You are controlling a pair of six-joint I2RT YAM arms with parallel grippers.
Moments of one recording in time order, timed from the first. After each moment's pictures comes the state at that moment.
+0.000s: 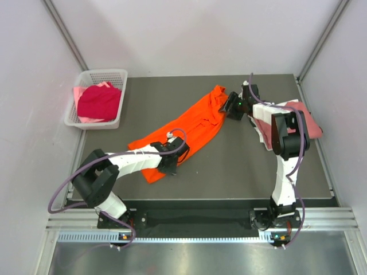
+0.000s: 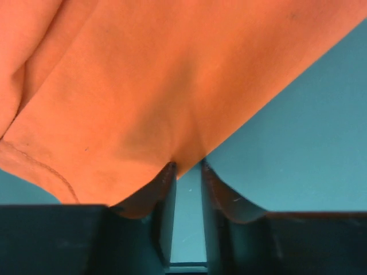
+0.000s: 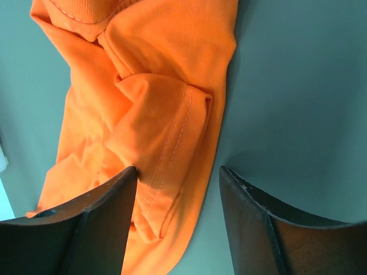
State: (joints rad) left arm -0.82 1.56 0.86 -0.62 -0.27 -0.58; right arm 0.18 2.12 1.44 -0.12 -0.33 0.64
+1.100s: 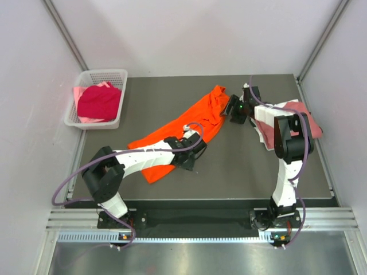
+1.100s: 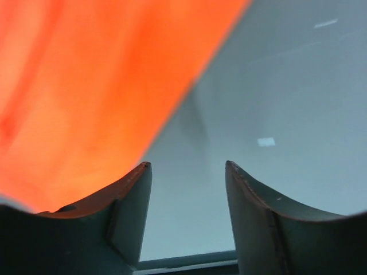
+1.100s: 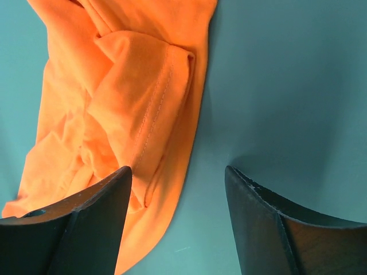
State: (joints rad) left arm -0.96 1.67 1.13 -0.68 -0.33 -0.61; right arm 0.18 2.04 1.38 -0.17 -0.30 0.59
